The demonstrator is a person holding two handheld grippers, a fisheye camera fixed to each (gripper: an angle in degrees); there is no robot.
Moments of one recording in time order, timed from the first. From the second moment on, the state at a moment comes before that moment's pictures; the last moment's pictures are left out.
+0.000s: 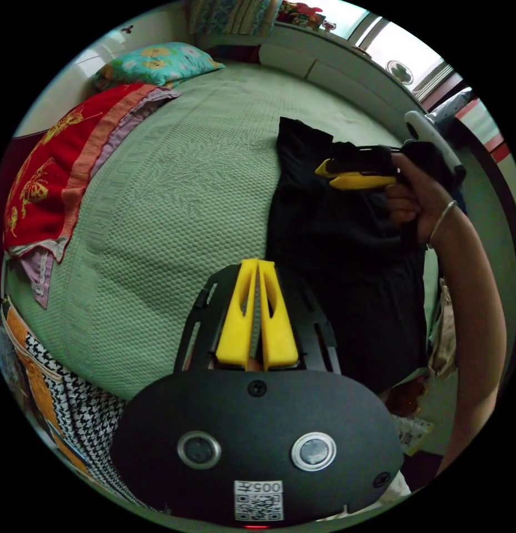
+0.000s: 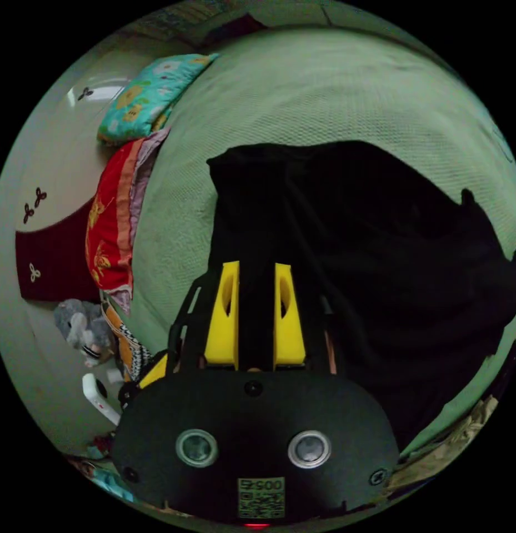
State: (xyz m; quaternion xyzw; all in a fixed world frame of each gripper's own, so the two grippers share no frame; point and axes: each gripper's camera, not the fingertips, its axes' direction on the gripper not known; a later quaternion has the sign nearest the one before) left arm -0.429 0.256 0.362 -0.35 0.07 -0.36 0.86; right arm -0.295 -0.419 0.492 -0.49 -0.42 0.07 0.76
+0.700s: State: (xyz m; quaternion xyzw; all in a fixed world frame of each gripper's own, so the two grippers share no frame) left arm -0.449 0.267 0.409 -0.37 0.07 -0.35 0.86; right arm -0.376 -0.541 0.417 -0.36 -0.61 -0.02 0.71
